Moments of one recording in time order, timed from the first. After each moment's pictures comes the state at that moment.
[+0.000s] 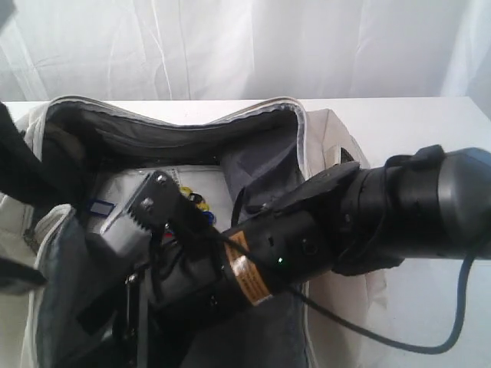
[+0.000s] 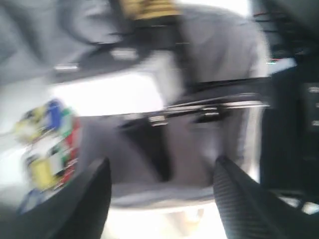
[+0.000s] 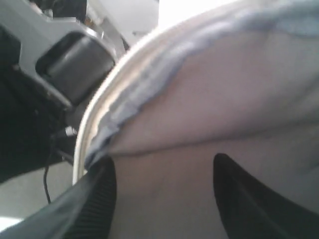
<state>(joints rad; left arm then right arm) -0.74 0.95 -1.18 -0.28 1.30 0.83 0.98 1.67 -0.88 -1.50 -0.89 1.37</state>
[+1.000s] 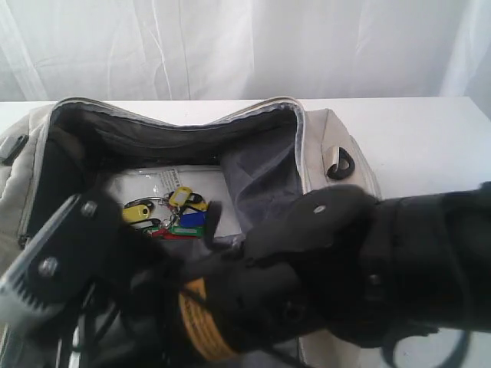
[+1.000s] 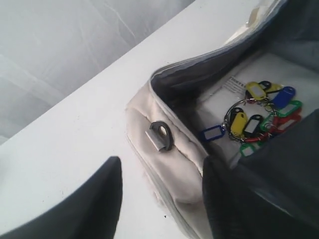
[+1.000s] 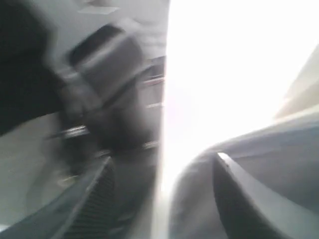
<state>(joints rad) -0.74 0.73 -1.19 0.43 1.18 0.00 1.22 1.52 -0.88 -1.49 -0.55 1.40</state>
